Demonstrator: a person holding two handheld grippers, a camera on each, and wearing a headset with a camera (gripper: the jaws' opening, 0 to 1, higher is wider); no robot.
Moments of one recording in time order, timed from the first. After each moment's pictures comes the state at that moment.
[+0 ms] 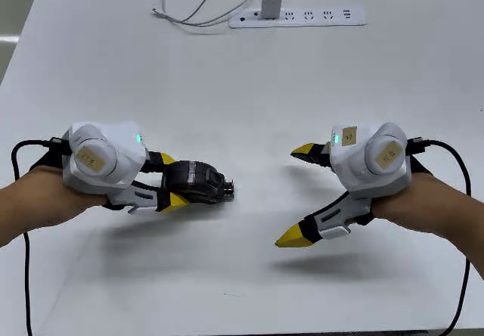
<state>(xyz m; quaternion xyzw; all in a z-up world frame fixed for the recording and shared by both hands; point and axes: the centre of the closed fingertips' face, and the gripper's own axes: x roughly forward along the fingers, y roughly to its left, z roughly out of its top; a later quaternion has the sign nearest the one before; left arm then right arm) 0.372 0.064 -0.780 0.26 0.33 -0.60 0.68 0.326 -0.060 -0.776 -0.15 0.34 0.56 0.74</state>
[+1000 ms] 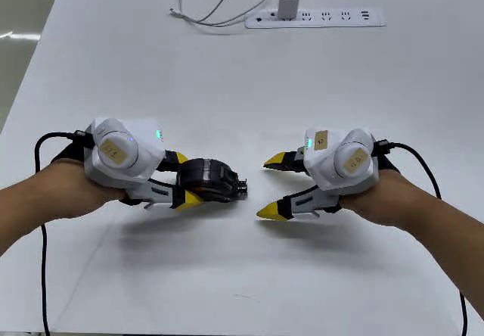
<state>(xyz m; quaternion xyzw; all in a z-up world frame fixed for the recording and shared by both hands) 0.373 0.064 -0.783 0.27 0.34 -0.60 0.68 0.354 -0.014 -0.794 -0.18 0.29 0.59 0.74</state>
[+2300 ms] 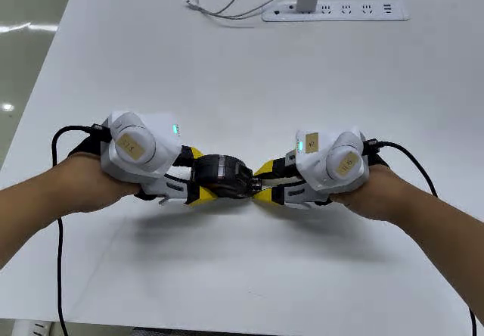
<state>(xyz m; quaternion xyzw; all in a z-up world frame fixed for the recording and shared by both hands) 0.372 0.064 -0.782 0.27 0.34 -0.59 0.68 0.356 0.017 -0.803 -0.20 0.25 0.62 0.71</state>
